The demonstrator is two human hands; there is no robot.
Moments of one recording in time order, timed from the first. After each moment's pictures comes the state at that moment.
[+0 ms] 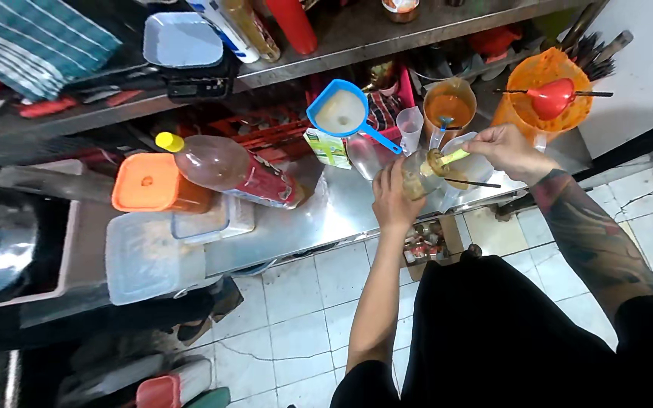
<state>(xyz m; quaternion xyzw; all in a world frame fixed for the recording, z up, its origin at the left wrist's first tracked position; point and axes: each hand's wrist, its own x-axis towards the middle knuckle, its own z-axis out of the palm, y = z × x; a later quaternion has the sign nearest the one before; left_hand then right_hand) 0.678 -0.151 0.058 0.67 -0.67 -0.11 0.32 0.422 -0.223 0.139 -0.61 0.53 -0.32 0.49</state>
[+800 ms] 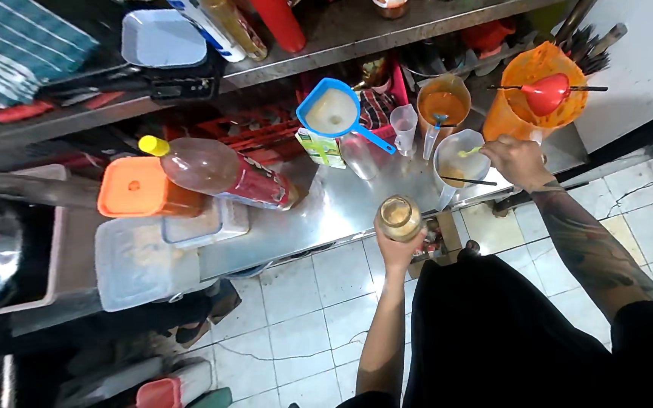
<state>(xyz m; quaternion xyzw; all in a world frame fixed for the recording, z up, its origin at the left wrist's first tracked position) 0.675 -0.062 -0.005 0.59 -0.42 -0.39 0.57 0.362 -0.213 0.068 -0.82 0.54 -0.19 0.00</state>
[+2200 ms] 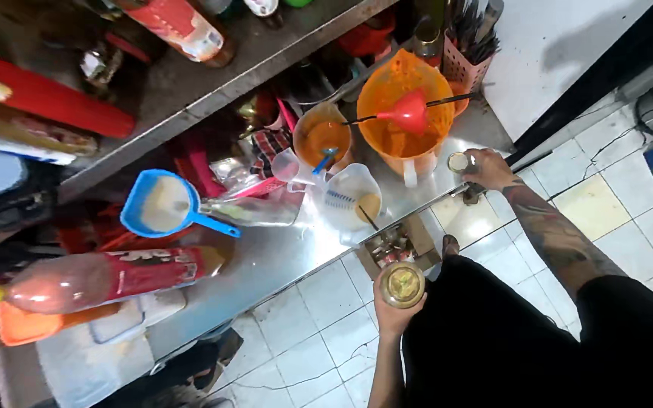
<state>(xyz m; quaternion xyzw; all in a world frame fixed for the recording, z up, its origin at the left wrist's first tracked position) 0.483 0.004 -0.010 0.56 -0.49 -0.47 0.48 0.091 -0.230 -0.066 -0.66 0.68 -0.13 0.28</state>
